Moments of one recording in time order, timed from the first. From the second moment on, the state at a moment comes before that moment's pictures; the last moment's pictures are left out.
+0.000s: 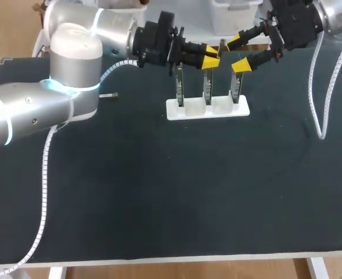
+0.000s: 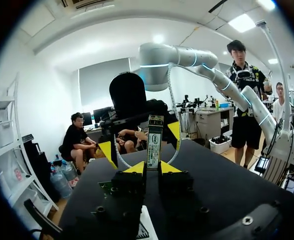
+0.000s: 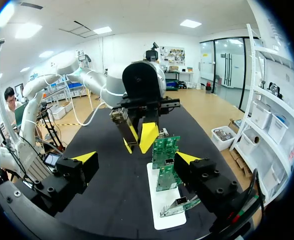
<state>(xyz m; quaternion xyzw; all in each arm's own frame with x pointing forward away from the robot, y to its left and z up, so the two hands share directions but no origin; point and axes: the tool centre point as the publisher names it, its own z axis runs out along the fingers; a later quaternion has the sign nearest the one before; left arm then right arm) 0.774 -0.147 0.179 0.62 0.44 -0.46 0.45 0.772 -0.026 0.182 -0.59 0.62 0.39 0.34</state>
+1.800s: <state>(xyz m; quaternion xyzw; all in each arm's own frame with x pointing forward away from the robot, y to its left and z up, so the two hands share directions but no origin) 0.774 -0.155 0.172 0.62 0.46 -0.42 0.48 0.772 -0.026 0.182 -0.59 0.62 0.39 0.34</state>
